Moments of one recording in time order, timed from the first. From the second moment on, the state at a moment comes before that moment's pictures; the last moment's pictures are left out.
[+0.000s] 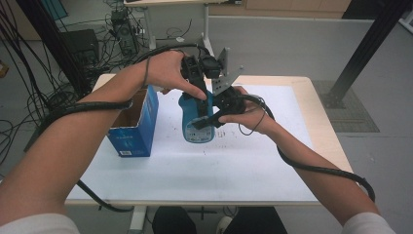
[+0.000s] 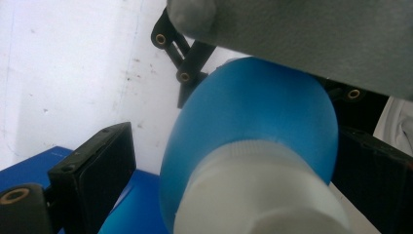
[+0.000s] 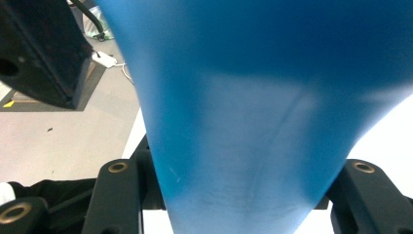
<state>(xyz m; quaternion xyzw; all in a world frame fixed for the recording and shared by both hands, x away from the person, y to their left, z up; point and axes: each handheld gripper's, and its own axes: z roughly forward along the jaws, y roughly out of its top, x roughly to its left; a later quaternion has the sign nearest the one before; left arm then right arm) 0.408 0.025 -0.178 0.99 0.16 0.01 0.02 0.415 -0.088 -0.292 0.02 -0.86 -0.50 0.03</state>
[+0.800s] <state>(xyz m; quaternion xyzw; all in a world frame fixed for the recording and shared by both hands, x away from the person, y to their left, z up) 0.408 0.026 -0.179 0.99 0.16 0.01 0.01 0.415 -0.086 -0.293 0.02 -0.86 -0.50 0.03</state>
